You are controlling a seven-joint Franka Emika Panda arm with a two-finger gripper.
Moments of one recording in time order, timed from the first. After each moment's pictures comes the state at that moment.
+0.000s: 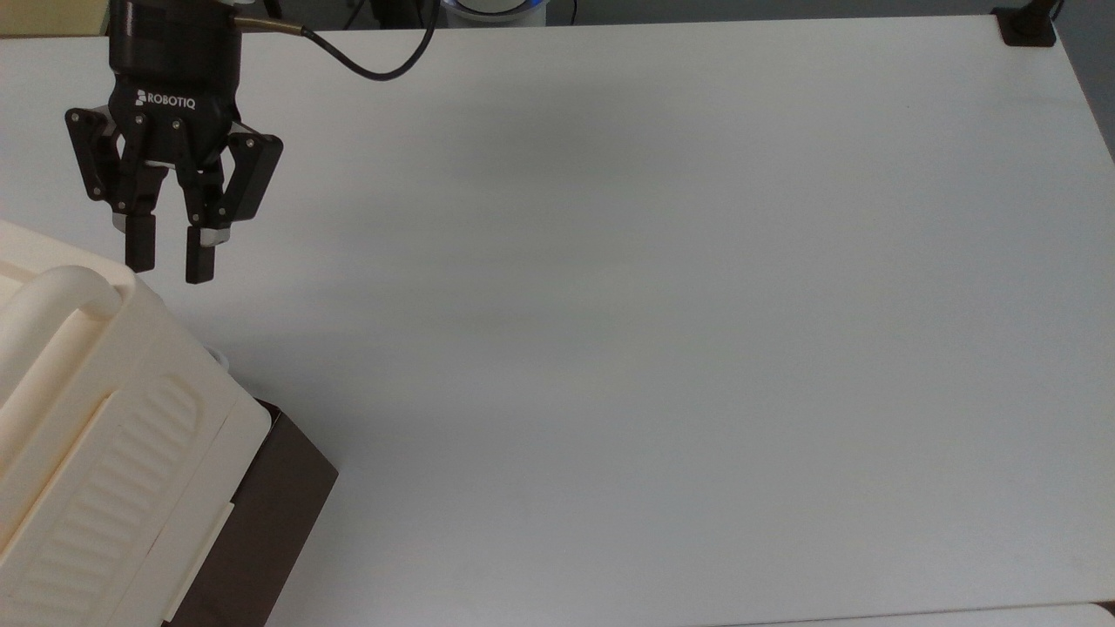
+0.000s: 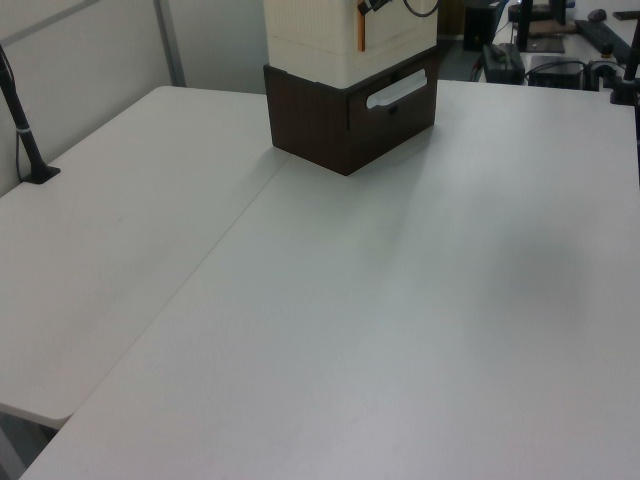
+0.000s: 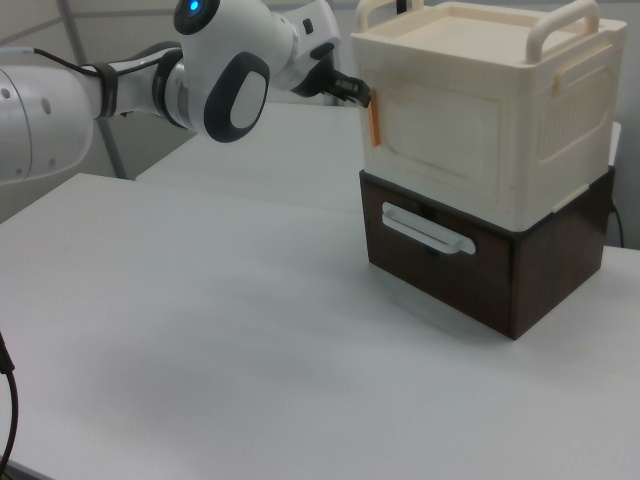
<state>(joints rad) -0.09 0.27 -0.09 -1.55 0.11 2.76 -0.02</state>
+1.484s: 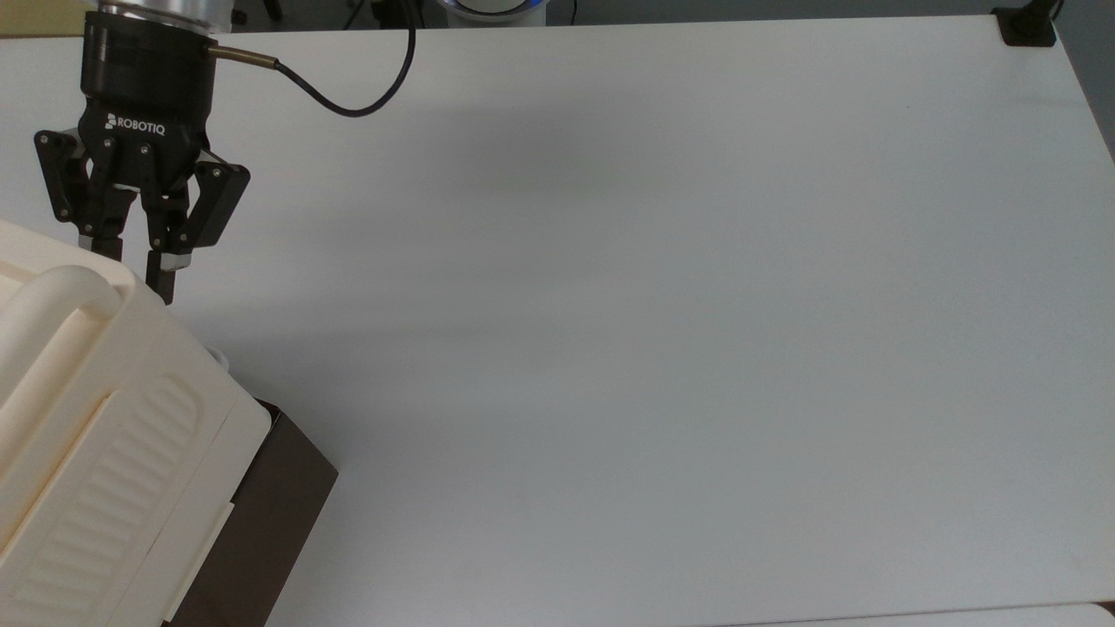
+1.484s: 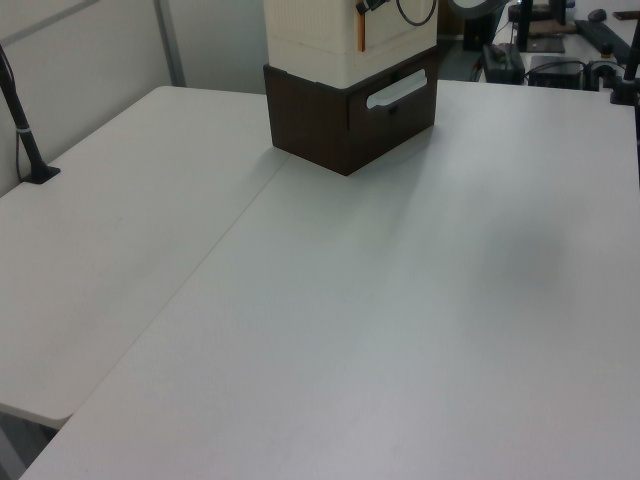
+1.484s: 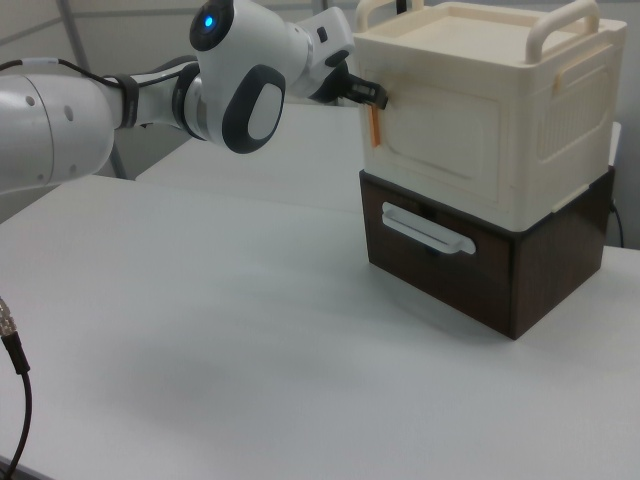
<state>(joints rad) -0.09 0.33 -0.12 -1.52 0.09 2.83 -0.02</state>
